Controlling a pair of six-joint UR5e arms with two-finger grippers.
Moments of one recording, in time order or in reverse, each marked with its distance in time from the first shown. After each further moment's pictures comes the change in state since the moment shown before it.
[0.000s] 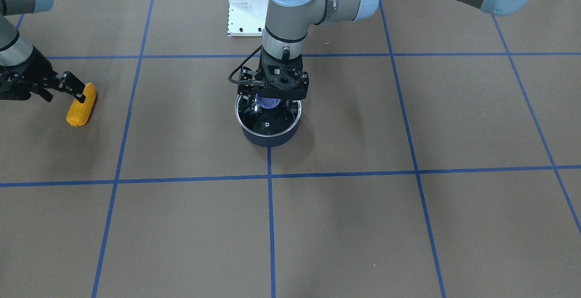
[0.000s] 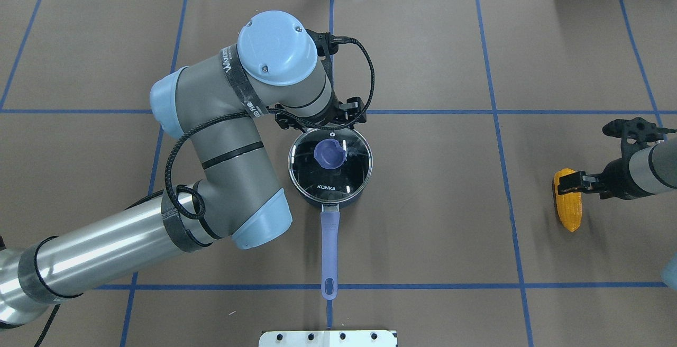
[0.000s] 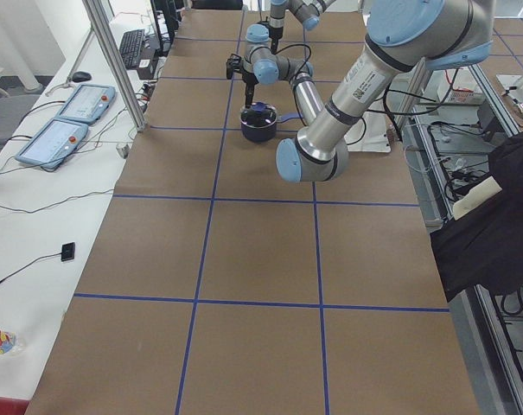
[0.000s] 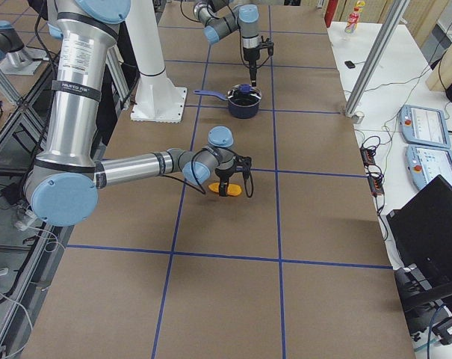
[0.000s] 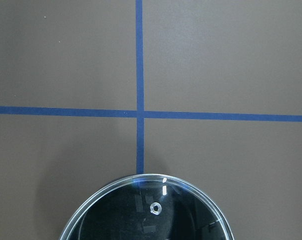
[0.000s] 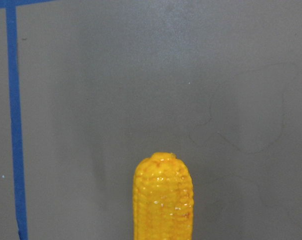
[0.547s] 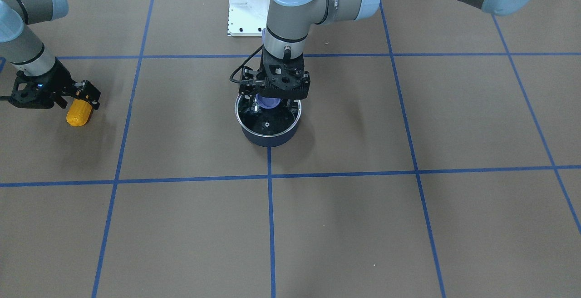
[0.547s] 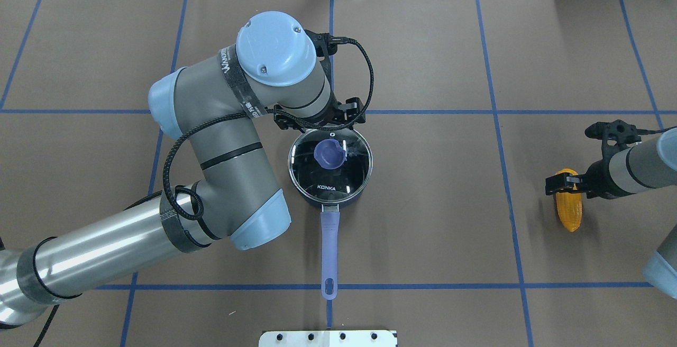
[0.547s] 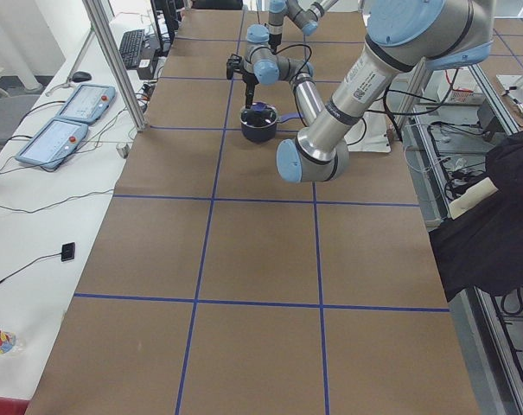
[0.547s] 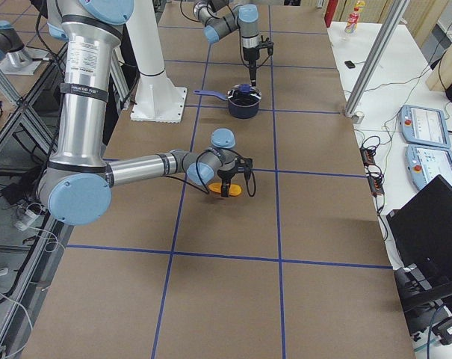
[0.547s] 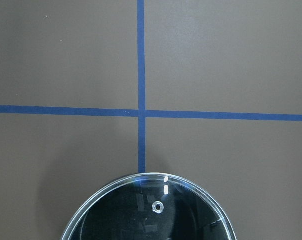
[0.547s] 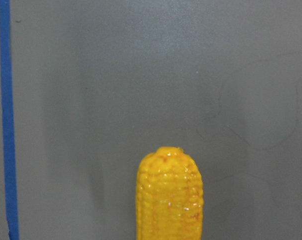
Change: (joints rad) left arm 0.000 0.003 -0.004 0.002 0.000 0.000; right arm -0.026 0.054 -0.058 0.003 -0.022 0.005
